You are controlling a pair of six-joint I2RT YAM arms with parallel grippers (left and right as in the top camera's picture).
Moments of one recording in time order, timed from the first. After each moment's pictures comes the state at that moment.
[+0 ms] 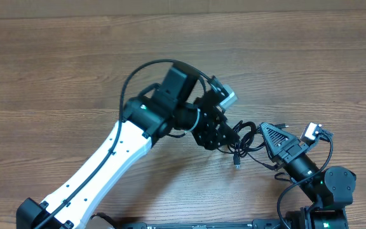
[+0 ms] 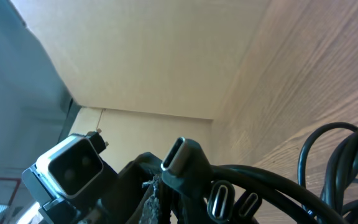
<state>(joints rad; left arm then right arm) -0.65 1.50 1.32 -0.71 0.77 0.06 0.01 0.31 0.26 0.03 -0.61 1.46</state>
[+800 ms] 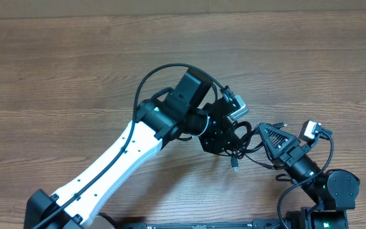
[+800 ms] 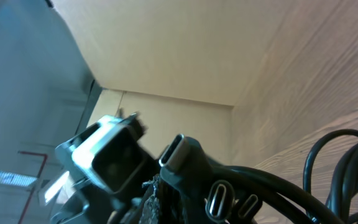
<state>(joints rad) -0.71 1.55 1.32 -0.71 0.73 0.15 0.01 0.31 0.26 0.14 -0.68 1.53</state>
